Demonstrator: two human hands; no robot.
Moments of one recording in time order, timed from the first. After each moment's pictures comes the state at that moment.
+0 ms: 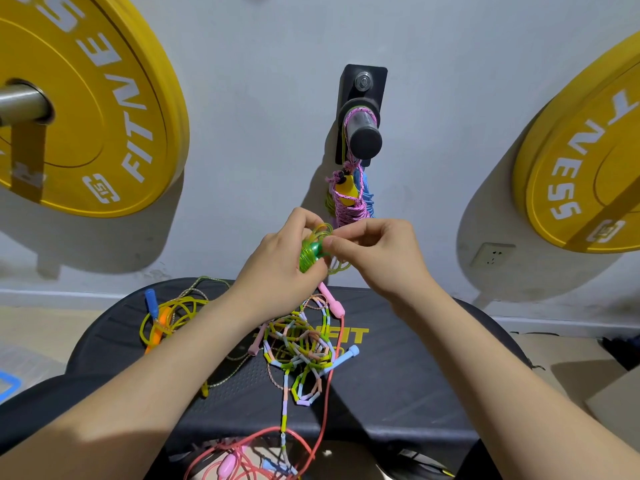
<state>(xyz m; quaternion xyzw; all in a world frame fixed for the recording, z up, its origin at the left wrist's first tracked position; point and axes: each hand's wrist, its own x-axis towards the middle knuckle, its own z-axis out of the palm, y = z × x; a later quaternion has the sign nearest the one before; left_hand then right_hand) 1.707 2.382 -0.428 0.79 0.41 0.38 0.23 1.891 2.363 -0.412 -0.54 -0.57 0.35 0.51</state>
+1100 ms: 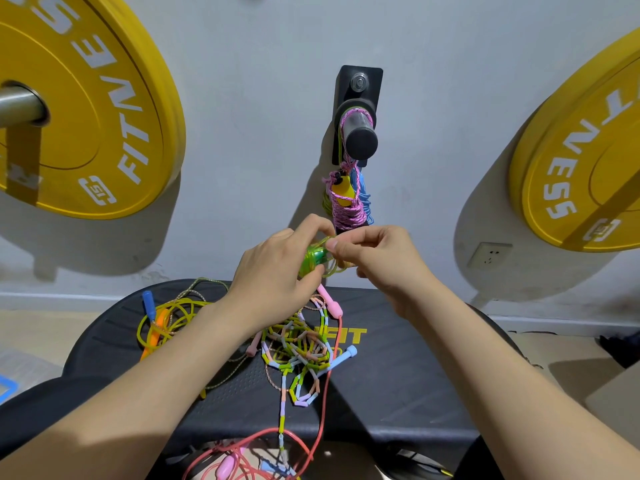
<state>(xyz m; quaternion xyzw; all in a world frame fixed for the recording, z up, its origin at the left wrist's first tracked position) 1.707 2.375 -0.429 0.84 0.43 0.32 0.07 1.898 2.363 -0.411 -0.55 -0.52 0.43 0.49</state>
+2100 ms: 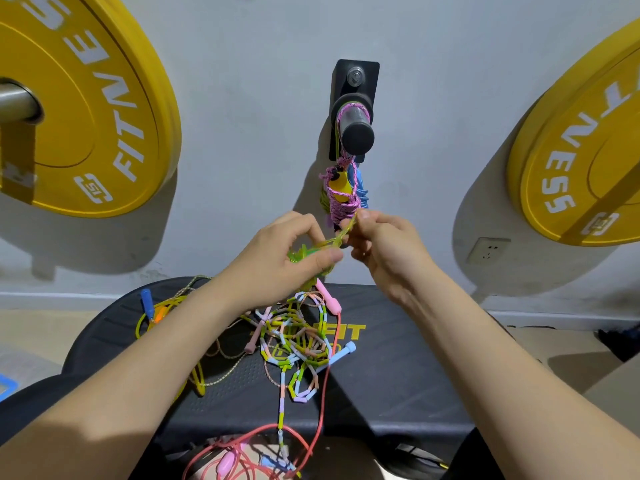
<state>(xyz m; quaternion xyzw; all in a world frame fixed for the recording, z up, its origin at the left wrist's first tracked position) 1.702 2.388 -0.419 0.81 0.37 0.34 0.29 1.897 2.374 -0.403 -0.54 -0.39 0.50 0.56</state>
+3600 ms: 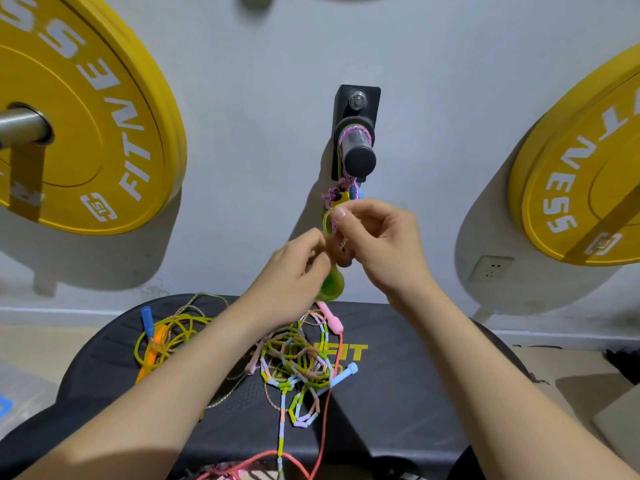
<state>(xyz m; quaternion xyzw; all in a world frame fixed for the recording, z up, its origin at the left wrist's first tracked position) 1.726 2.387 -0.416 0.77 0.39 0.38 0.33 1.892 2.379 -0.390 -0.43 -0.59 0.32 0.61</state>
